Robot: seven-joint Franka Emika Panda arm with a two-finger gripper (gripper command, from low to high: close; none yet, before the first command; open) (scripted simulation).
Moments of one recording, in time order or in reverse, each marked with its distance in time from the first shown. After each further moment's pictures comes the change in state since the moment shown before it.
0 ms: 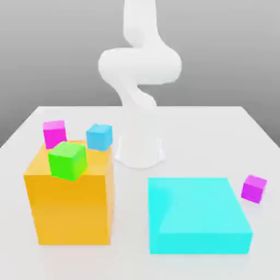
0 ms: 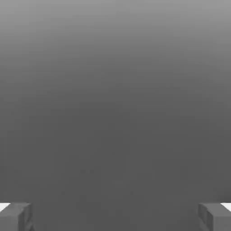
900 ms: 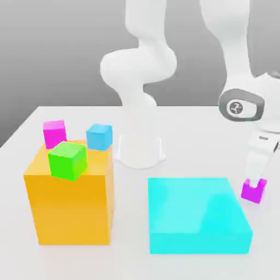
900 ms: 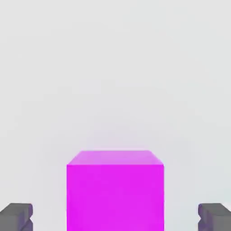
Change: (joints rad) arm 0.620 0.999 0.209 -0.338 -0.375 0.598 0.305
